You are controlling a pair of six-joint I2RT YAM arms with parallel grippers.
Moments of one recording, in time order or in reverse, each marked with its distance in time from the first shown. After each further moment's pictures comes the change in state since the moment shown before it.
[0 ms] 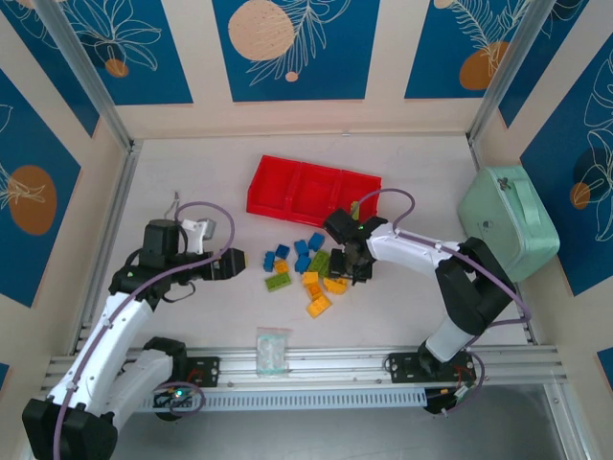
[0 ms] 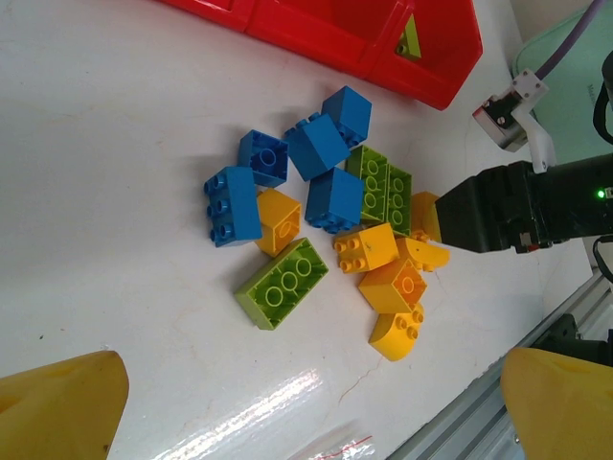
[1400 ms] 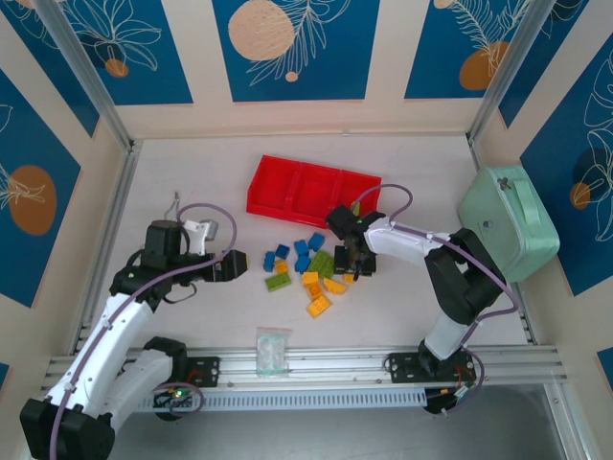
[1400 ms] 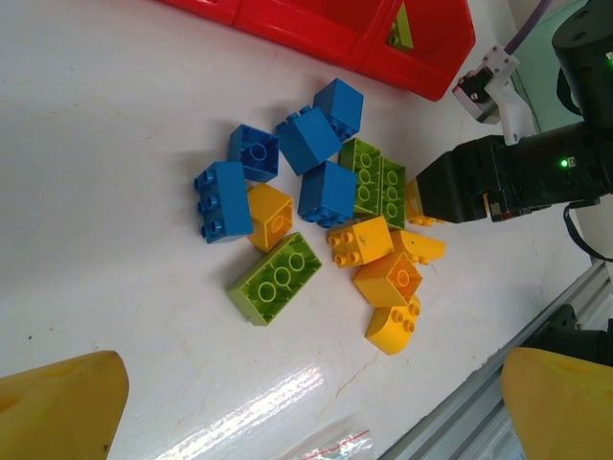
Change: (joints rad) left arm -0.026 -0.006 -0.001 0.000 -0.008 0.000; right arm -0.044 0.077 0.032 -0.003 0.072 -0.109
